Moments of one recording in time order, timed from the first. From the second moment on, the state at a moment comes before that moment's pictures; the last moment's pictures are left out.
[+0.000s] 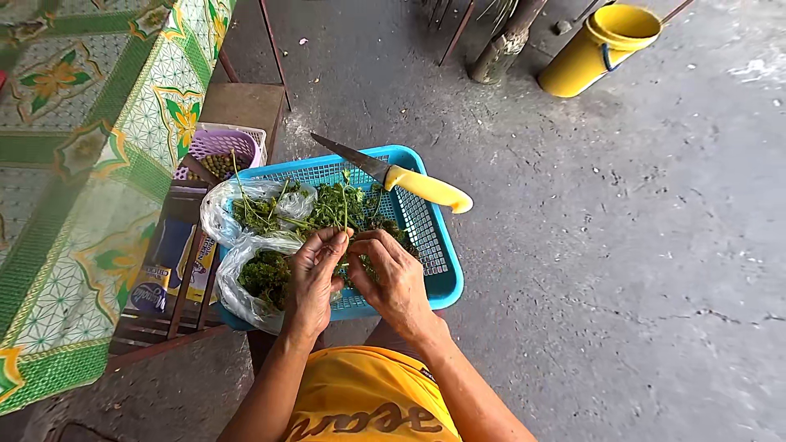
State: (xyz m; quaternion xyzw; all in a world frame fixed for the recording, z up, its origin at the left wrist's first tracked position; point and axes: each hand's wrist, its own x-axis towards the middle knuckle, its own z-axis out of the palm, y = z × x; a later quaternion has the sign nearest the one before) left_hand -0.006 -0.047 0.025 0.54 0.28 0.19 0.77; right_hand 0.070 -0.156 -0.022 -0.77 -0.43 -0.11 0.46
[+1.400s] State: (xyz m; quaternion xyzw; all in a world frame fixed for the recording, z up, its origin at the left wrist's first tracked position) left_hand 0.005 -0.008 0.071 0.25 0.28 0.27 0.89; right_hand 0.210 -0.120 -0.008 -0.92 -0.33 -0.03 0.19
